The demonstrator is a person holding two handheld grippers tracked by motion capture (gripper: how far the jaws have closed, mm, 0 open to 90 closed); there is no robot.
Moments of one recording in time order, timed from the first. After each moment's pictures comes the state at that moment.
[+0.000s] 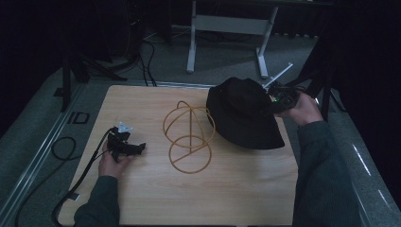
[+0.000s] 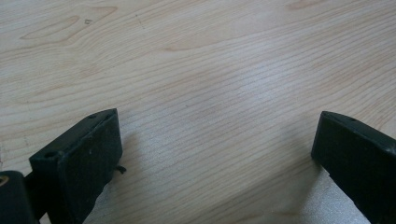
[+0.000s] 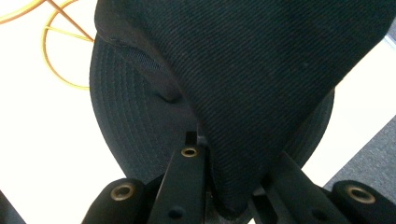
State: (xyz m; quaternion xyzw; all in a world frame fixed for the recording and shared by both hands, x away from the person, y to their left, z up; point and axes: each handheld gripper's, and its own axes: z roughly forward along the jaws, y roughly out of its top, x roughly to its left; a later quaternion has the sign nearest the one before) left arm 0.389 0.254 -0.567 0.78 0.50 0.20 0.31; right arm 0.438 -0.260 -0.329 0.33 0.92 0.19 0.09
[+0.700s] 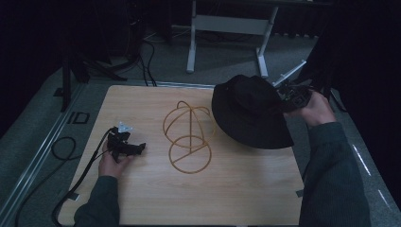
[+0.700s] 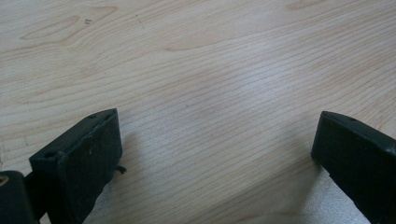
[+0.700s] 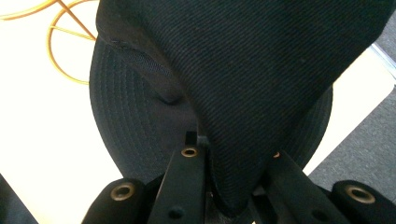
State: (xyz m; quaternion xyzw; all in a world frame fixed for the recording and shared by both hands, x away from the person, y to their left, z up) left arm 0.389 0.254 -0.566 0.78 0.50 0.20 0.31; right arm 0.425 -0.280 -0.310 0.33 0.92 0.21 0.10
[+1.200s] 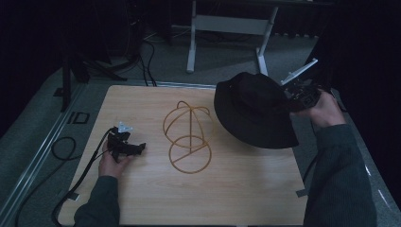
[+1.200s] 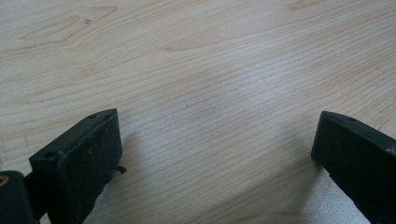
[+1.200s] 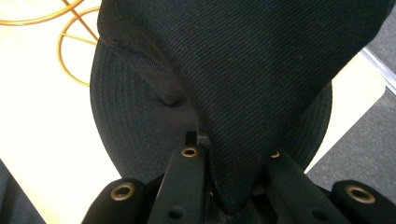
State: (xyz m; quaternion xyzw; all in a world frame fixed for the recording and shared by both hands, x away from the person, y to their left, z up) left arm 0.389 0.254 -0.566 0.78 0.50 0.20 0.31; right arm 0.415 -0.293 -0.297 0.32 0.91 0.23 0.11
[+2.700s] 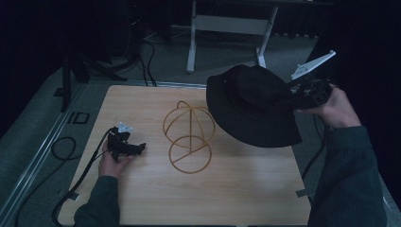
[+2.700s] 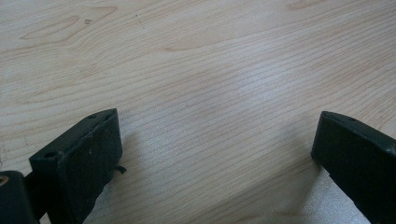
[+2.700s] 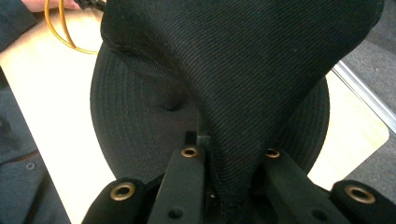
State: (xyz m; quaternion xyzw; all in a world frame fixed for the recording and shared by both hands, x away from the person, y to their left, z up) left arm 0.389 0.254 -0.566 0.78 0.50 0.20 0.31; right arm 0.388 -0.294 -0.259 0.26 0.91 0.30 0.11
